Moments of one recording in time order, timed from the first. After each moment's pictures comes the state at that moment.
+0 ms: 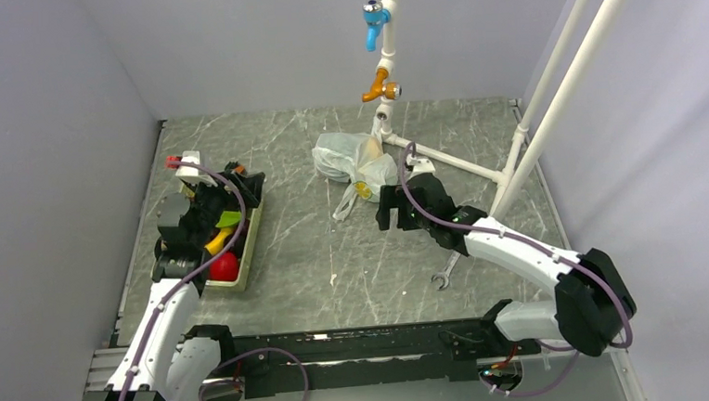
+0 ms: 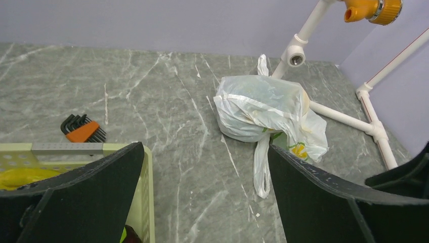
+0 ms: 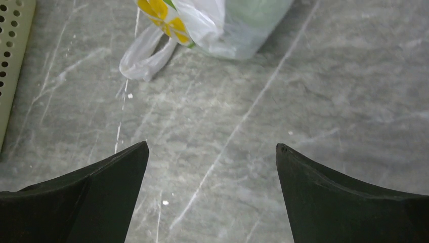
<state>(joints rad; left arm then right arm) -0.07 0.83 0.56 0.27 0.27 -0.30 0.63 1.23 0.74 -0.19 0.15 0.50</state>
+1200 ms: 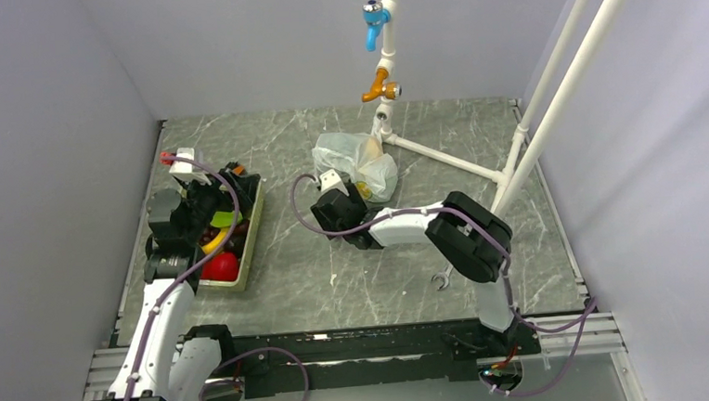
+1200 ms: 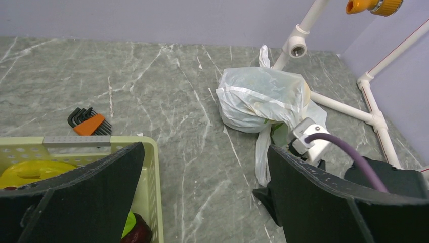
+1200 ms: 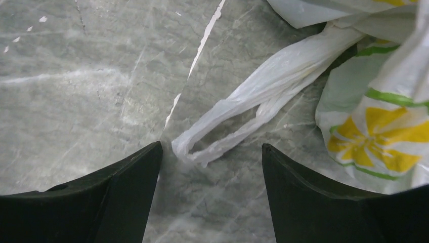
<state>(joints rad) -0.01 0.82 0.63 0.13 0.35 -0.28 0.92 1.95 1.12 0.09 0.46 0.20</state>
